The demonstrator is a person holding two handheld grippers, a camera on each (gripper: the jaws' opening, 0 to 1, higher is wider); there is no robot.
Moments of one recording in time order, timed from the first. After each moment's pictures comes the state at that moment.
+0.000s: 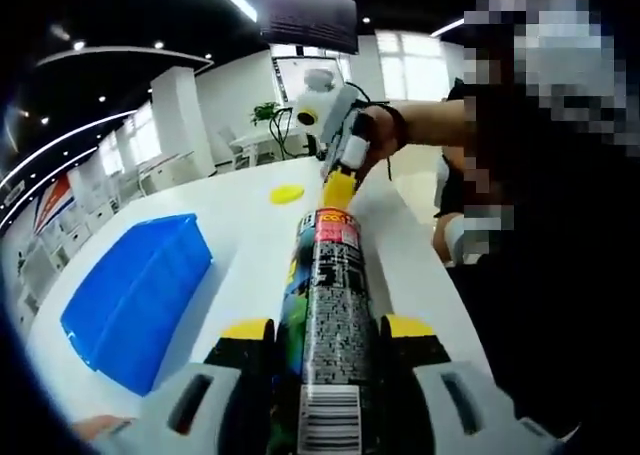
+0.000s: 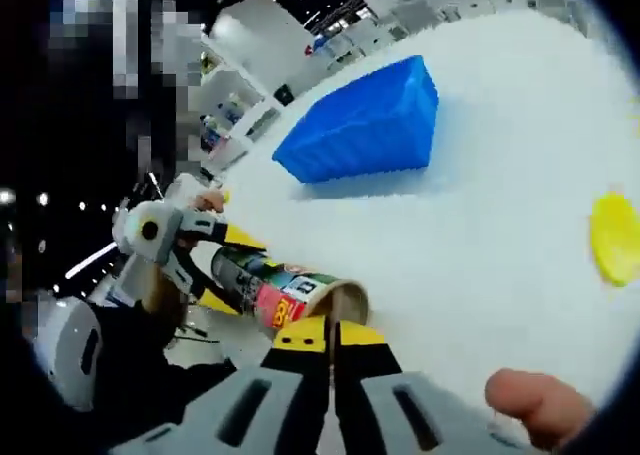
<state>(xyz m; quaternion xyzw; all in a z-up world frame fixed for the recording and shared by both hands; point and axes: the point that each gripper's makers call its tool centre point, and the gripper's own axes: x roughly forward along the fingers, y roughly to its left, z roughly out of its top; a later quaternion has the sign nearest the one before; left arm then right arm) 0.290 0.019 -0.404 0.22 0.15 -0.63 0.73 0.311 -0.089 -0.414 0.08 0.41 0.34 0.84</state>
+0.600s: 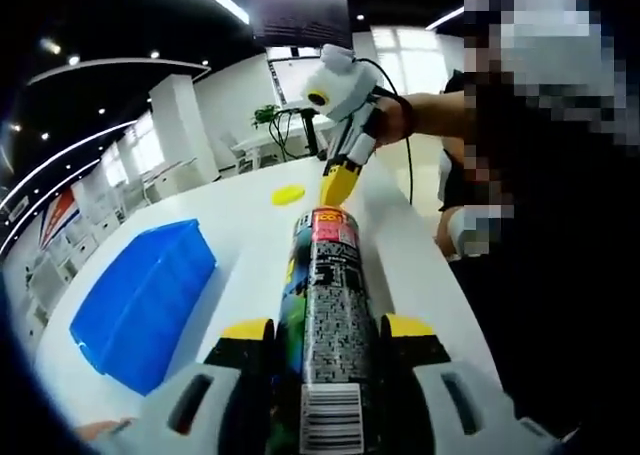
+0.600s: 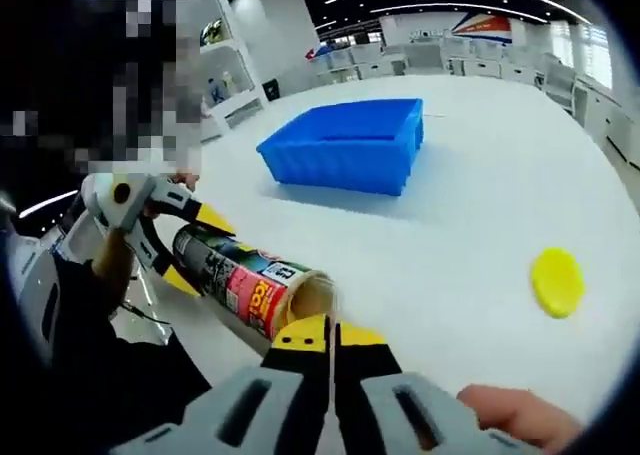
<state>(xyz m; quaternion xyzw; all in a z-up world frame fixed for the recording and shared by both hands) 0.287 0.020 -0.403 0.24 0.13 -0.62 0.74 0.310 -0.115 -0.413 0.04 0.39 0.30 0.87</state>
